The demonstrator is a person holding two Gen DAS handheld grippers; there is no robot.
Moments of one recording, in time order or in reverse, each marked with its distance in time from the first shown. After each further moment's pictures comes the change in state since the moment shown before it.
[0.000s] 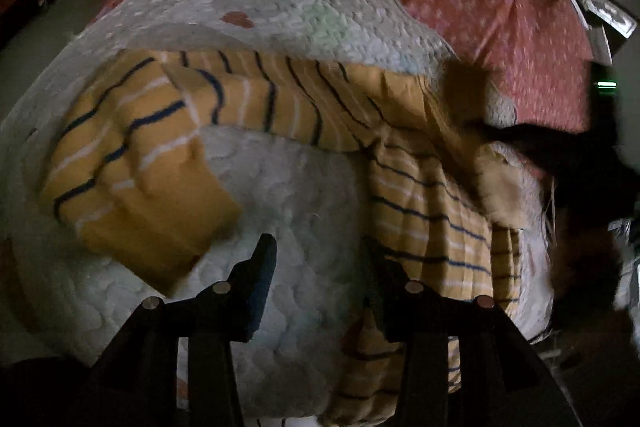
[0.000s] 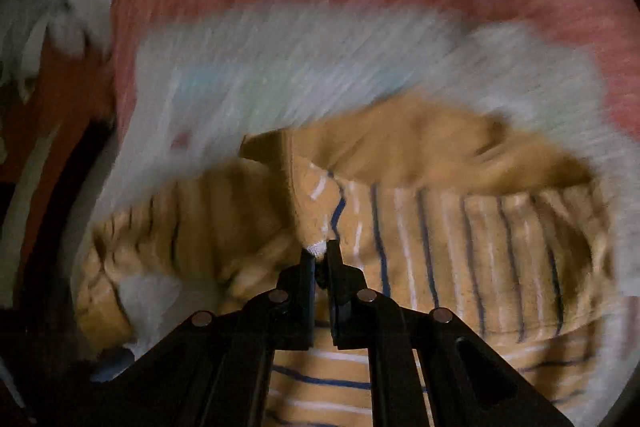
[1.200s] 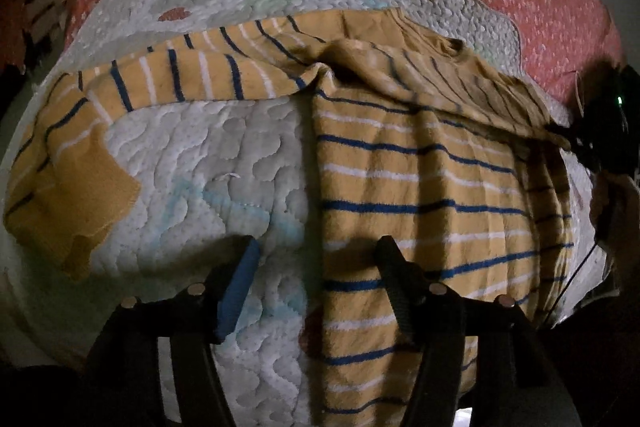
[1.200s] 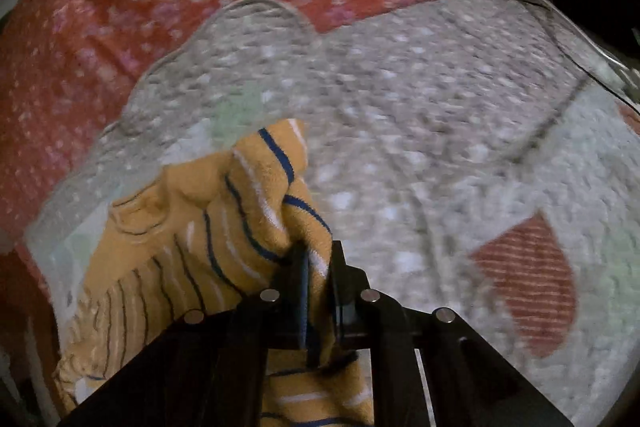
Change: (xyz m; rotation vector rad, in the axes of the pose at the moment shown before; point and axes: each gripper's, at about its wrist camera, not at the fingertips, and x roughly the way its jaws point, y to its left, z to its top) left arm 0.046 -0.063 -0.031 0.244 0.072 0.146; right arm -0.075 -0.318 -0.084 0.640 -0.211 -0.195
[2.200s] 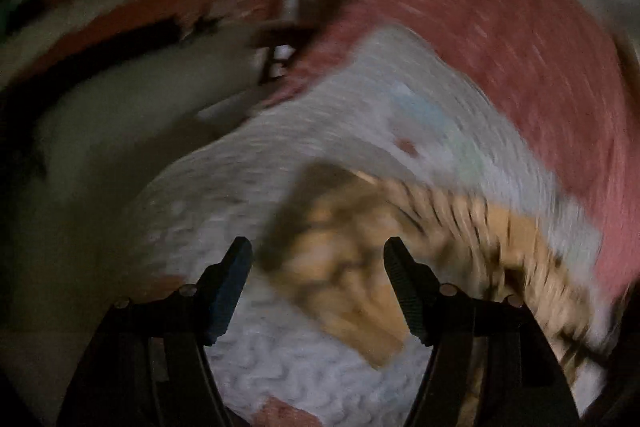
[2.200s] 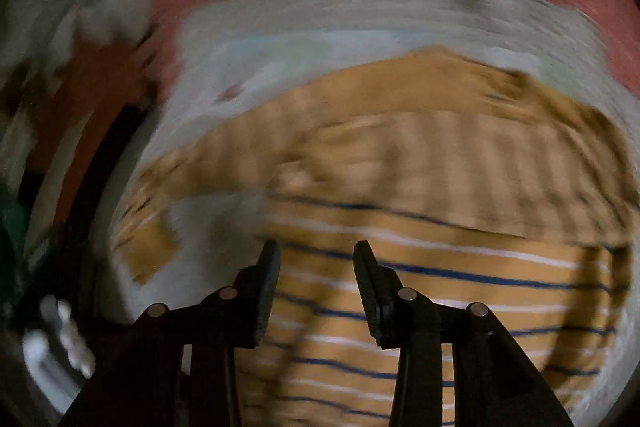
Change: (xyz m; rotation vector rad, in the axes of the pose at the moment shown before) left arm -0.122 0.167 -0.003 -0.578 -0.375 0.259; right arm -0.064 0.285 -0.190 -0.659 0.237 0.310
